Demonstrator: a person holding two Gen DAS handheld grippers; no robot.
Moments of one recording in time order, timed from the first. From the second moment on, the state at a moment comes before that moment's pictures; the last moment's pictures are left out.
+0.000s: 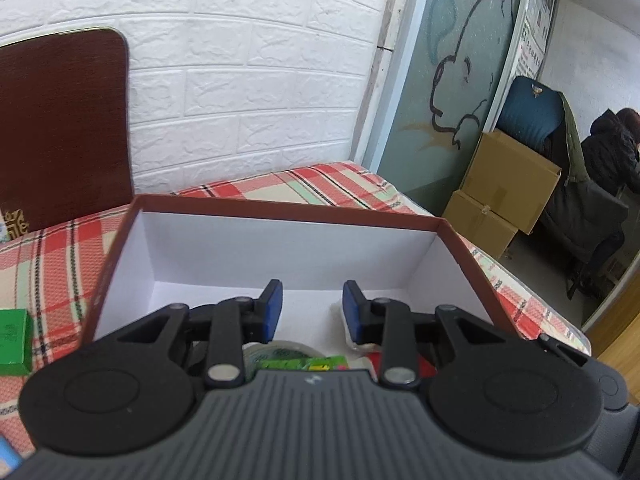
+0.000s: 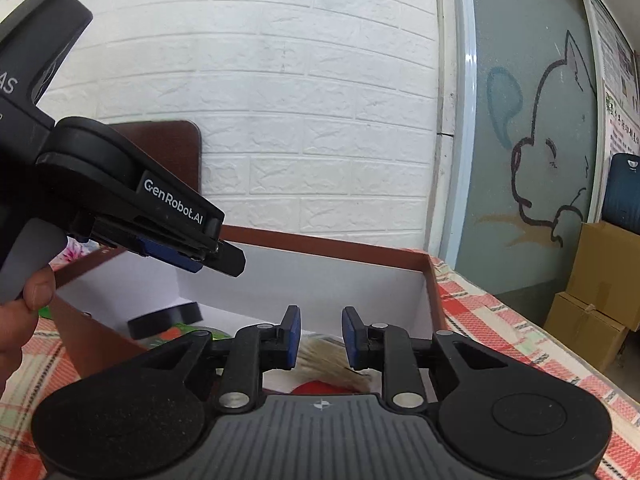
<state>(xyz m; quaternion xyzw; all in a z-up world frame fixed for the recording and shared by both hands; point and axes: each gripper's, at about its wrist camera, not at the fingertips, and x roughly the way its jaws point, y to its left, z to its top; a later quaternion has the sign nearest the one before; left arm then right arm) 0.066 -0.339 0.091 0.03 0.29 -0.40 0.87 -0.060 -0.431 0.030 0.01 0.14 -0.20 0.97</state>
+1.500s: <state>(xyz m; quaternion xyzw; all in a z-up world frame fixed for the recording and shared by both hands) 0.115 0.104 -0.022 -0.18 0.25 -0.04 0.95 0.234 -0.110 -0.005 0.02 0.30 0.08 0.95</state>
